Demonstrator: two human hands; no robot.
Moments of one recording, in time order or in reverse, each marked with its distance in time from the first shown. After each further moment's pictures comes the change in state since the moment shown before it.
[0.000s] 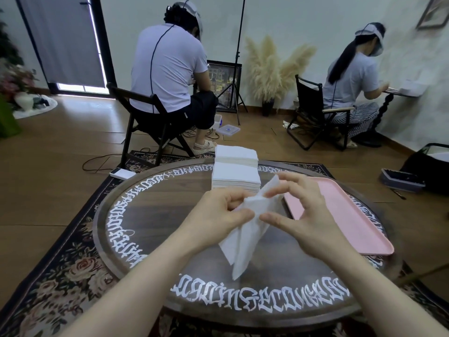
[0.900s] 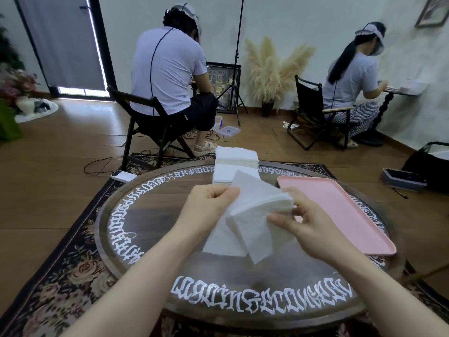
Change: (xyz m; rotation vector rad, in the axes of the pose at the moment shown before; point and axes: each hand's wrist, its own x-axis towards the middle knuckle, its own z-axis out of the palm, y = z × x) left_hand 0.003 -0.001 -0.007 -0.227 0.231 -0.142; right_hand -0.001 0.017 0.003 0.336 -0.133 0.116
